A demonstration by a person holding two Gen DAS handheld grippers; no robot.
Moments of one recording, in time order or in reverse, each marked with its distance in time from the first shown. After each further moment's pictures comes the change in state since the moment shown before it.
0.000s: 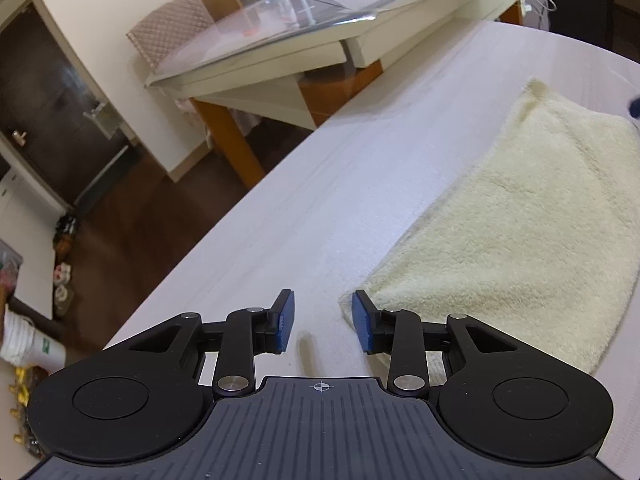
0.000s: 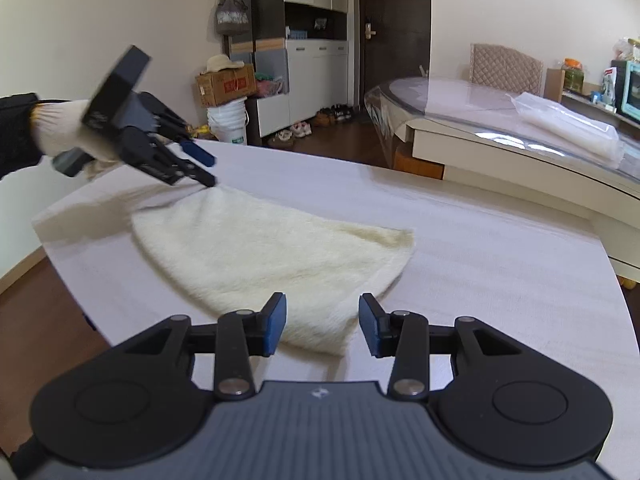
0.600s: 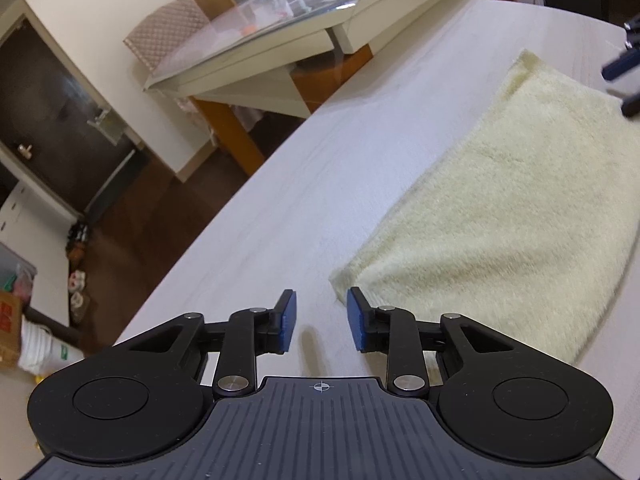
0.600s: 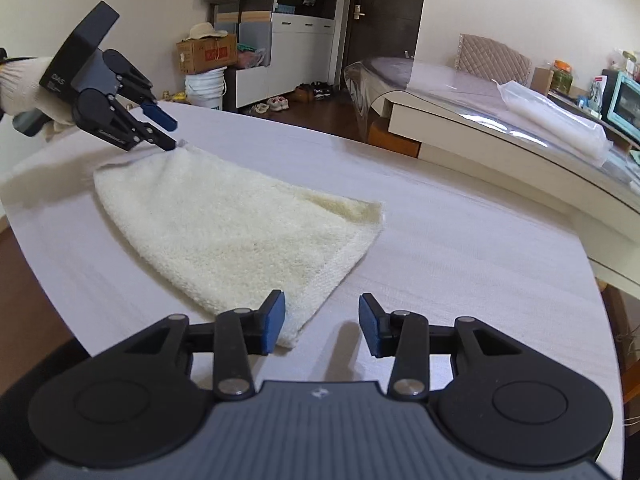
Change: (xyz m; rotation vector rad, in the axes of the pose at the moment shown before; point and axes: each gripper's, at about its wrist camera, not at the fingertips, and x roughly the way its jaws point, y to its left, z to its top) left arm -0.006 -0.020 -0.007 0.069 0.037 0.044; right arm 0.019 -0.013 -0.005 -0.067 0.077 -0.090
